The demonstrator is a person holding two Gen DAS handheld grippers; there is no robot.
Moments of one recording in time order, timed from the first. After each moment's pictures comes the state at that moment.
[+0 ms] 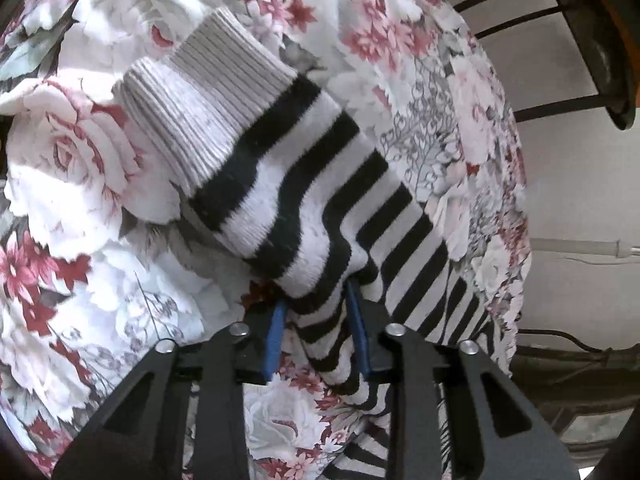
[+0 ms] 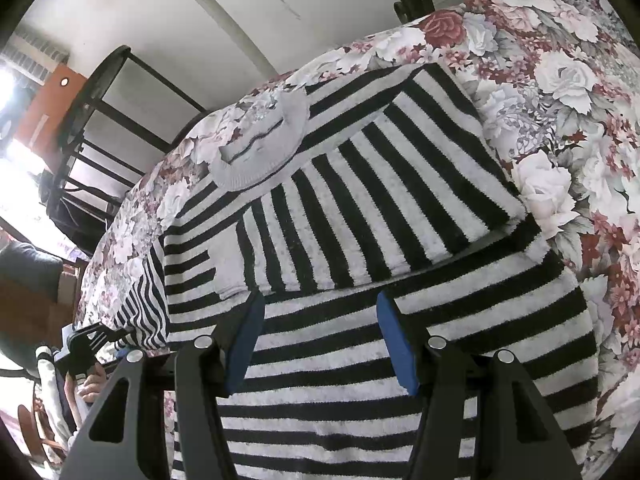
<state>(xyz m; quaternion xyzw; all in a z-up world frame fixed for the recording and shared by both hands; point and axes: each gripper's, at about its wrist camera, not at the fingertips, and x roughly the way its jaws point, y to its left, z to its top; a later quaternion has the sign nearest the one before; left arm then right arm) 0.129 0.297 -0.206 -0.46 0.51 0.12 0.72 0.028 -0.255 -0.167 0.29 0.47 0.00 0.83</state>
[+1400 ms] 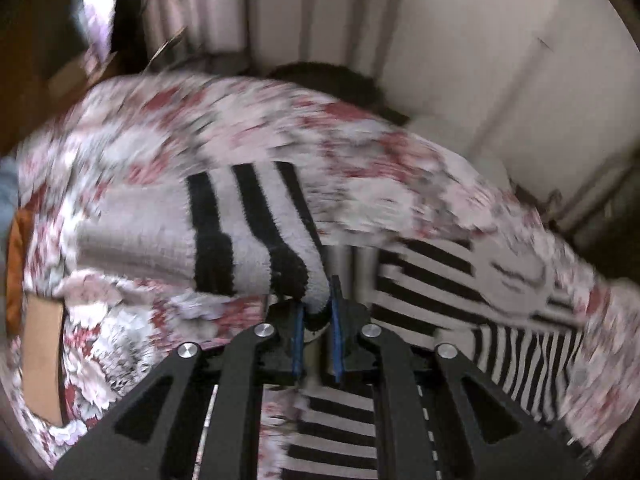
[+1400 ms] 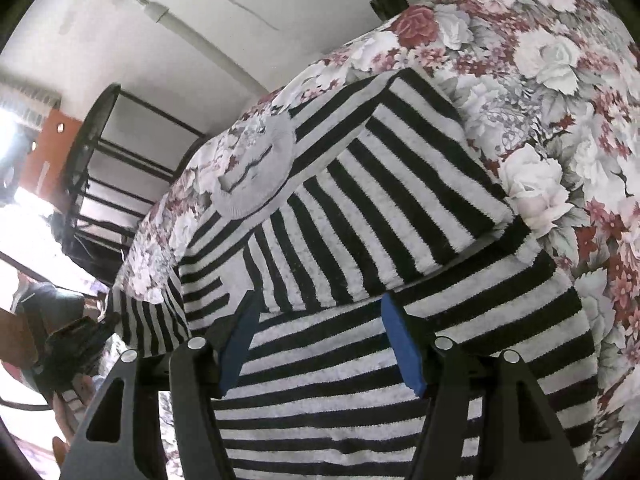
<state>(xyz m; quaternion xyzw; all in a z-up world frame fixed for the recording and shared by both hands) 0.151 0.073 -0.077 -0.07 0.47 0.09 0.88 0.026 -0.285 -0.164 0.37 0.45 -0.01 0.81</state>
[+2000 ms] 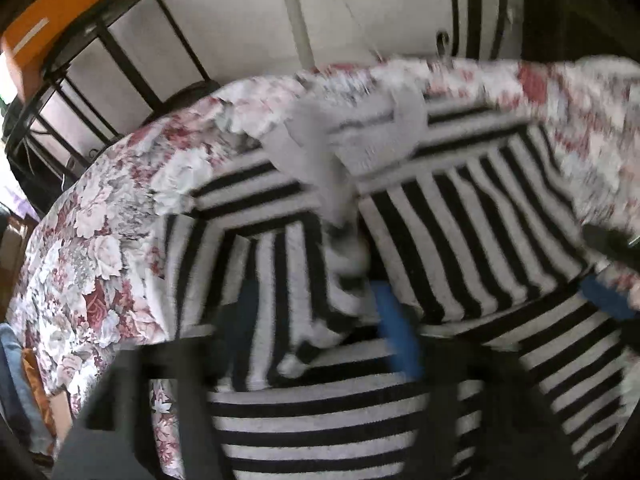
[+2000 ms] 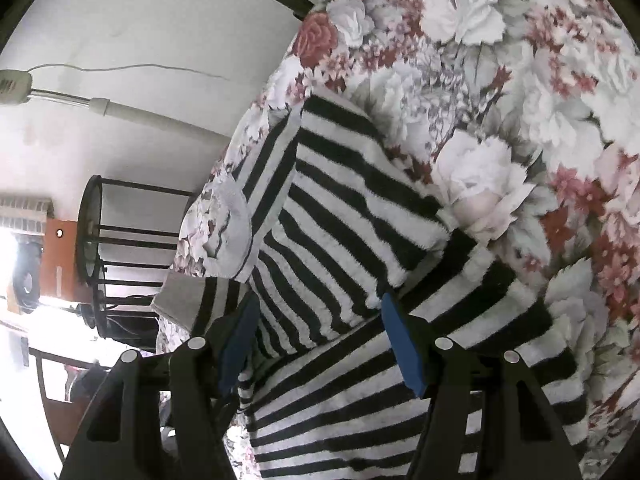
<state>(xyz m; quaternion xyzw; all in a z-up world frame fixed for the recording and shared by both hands) 0.117 -0.112 -0.137 0.17 0.48 -0.05 0.86 0.016 -0.342 -0.192 0.51 0.42 -0.04 0.75</state>
